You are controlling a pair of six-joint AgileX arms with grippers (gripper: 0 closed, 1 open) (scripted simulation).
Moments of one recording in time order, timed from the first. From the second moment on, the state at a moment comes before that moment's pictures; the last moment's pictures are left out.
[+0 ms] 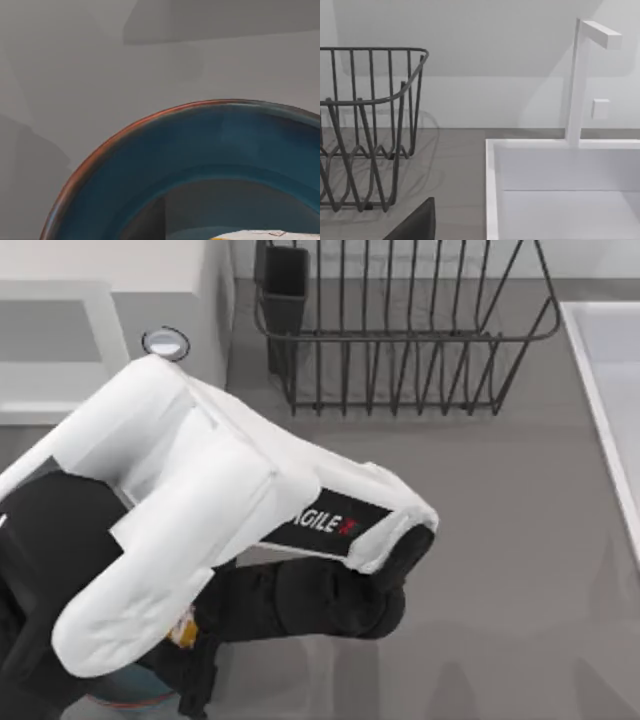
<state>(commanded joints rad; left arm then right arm) -0.92 2.33 1.42 -1.66 -0.69 -2.73 0.00 0.00 0.00 0.00 0.00 0.00</state>
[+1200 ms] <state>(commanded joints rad) -0.86 2.32 1.28 -1.49 -0.74 -2.69 0.00 0.00 0.00 0.00 0.00 0.00</state>
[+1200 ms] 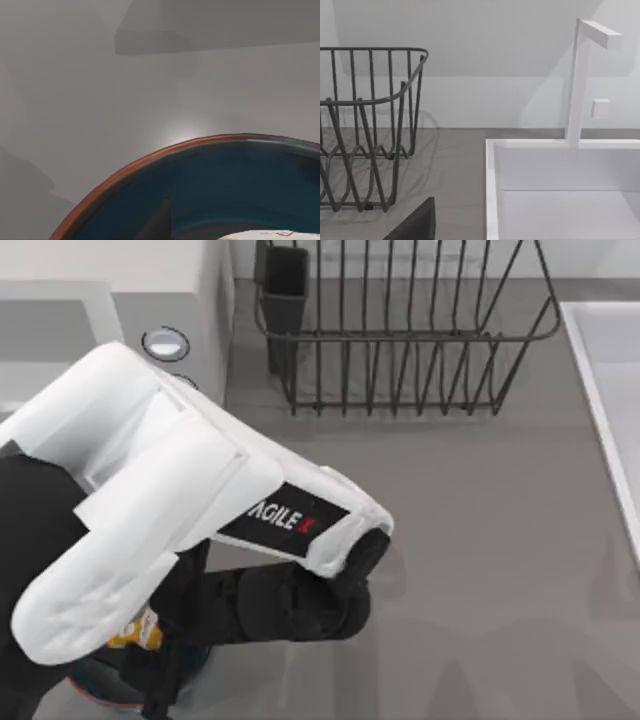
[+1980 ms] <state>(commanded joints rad) -0.87 2.26 1.28 -1.52 -0.74 -2.69 0.00 0.00 0.00 0.00 0.00 0.00</state>
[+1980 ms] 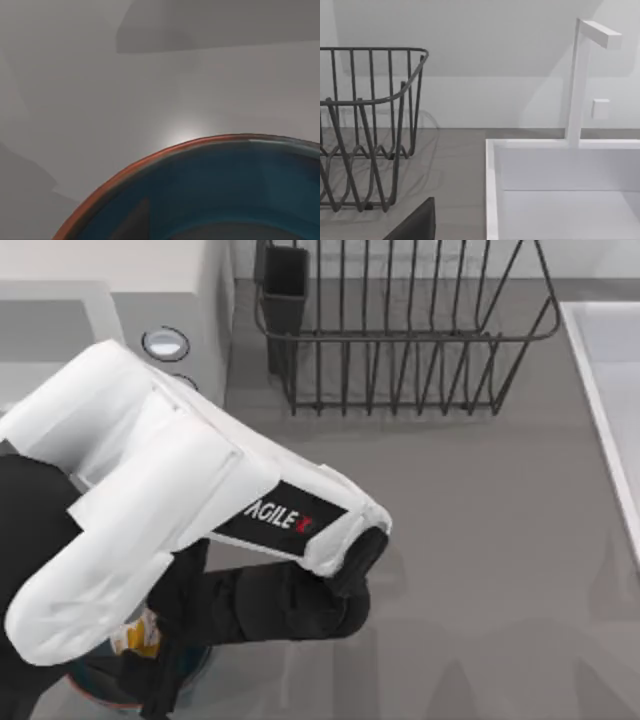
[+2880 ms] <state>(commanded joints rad) -0.54 1.02 0.63 -0.68 -0.26 -1.36 0.00 0.00 0.00 0.00 0.00 0.00</state>
